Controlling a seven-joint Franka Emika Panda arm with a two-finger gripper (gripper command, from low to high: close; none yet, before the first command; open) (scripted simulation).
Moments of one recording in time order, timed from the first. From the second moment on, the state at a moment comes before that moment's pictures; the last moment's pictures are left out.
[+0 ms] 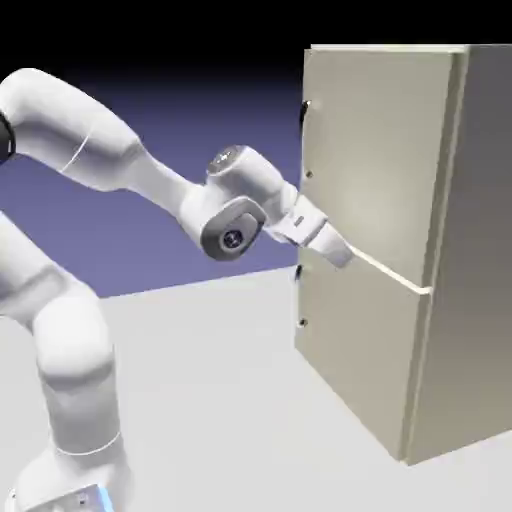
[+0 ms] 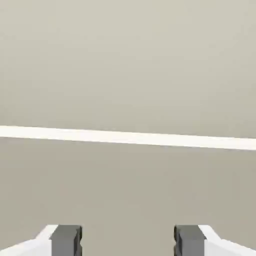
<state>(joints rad) -0.03 -0.61 0.07 -2.78 0.12 3.04 0.86</state>
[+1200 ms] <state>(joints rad) -0.66 -1.09 0.94 -2.42 1.65 3.08 2.42</state>
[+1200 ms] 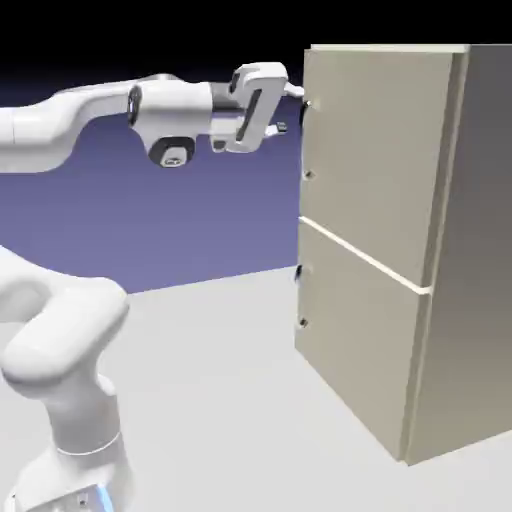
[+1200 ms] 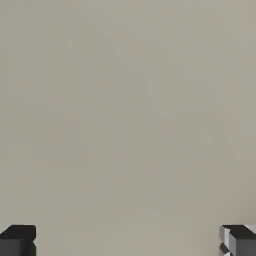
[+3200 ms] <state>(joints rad) -0.48 -1.72 0.13 -3.05 1.62 1.92 2.61</state>
